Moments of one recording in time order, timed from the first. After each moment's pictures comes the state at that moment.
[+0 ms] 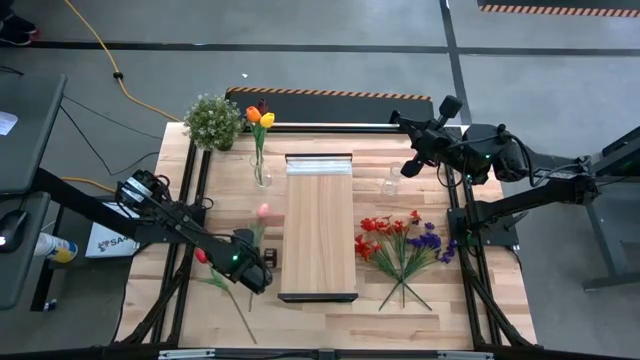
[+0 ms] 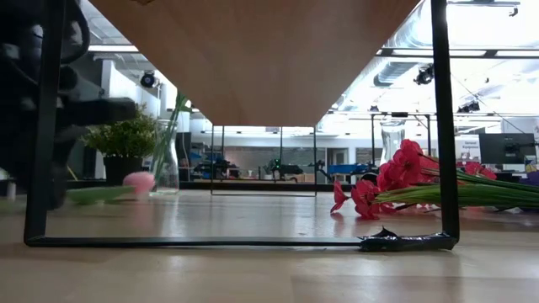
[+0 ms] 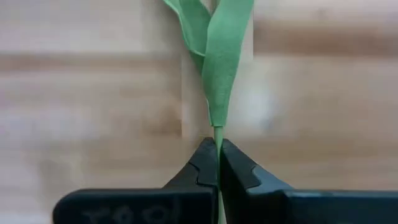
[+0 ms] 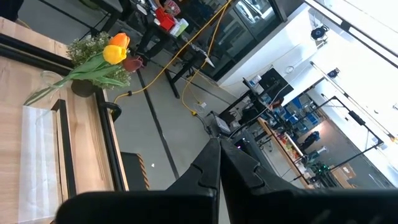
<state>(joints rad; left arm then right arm) -0.58 1.68 0.87 -0.81 -0.37 -2.18 0.00 1.00 1.25 -0.36 0.73 -0.68</state>
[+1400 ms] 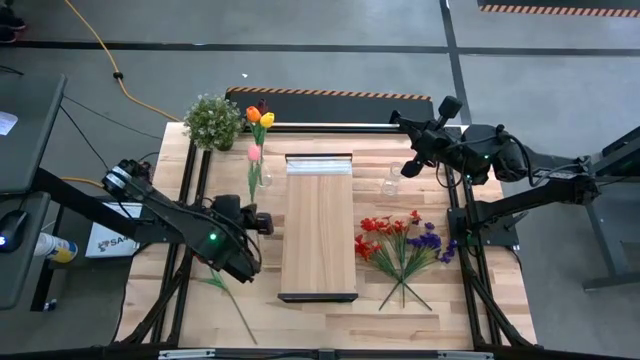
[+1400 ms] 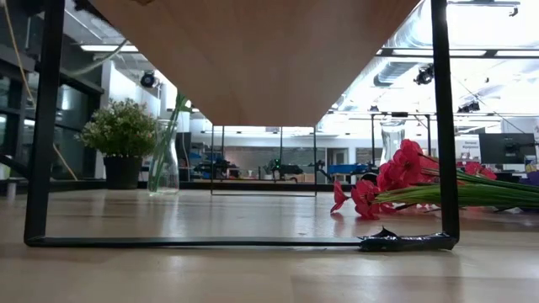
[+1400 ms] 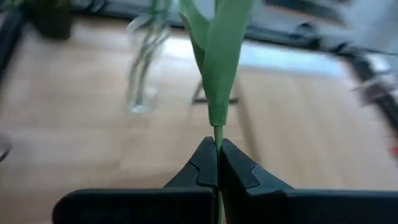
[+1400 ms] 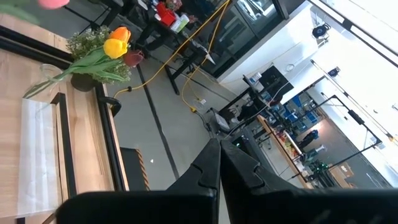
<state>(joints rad) -0.58 1.50 1.31 -1.57 -0.95 -2.24 0.00 1.00 1.25 -0.38 0.73 -0.68</state>
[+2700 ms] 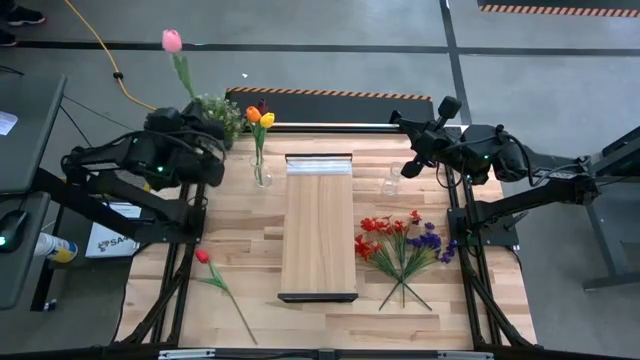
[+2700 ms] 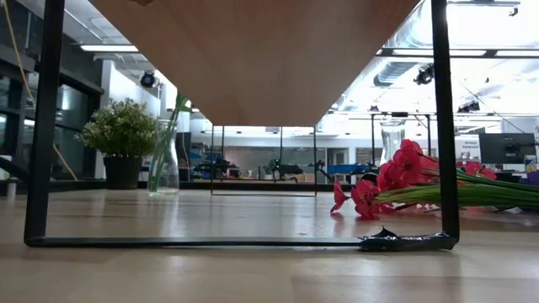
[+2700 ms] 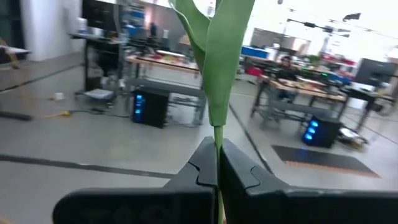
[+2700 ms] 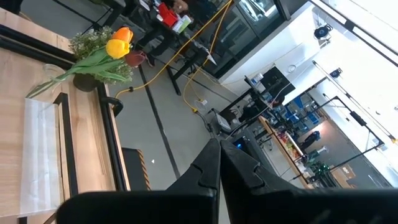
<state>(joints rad) -0.08 1.10 1.51 -1.57 -1.57 -1.41 0.00 1.00 1.25 -0.38 0.73 -0.68</state>
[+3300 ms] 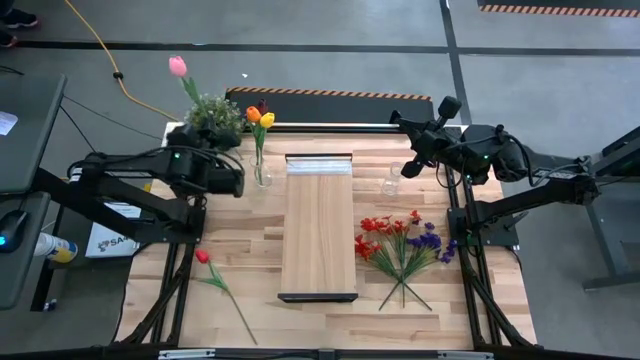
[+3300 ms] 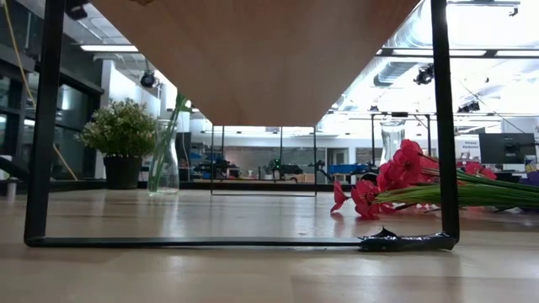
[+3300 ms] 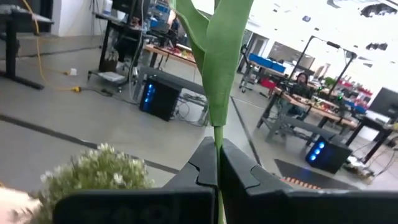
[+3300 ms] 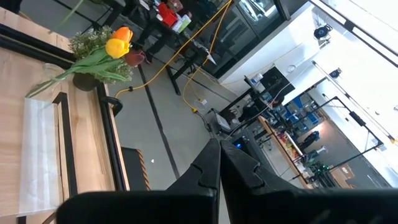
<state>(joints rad) -0.01 1.12 1.19 -1.56 -1.57 -1.89 0.00 1.00 1.25 -0.38 0.73 -0.69</state>
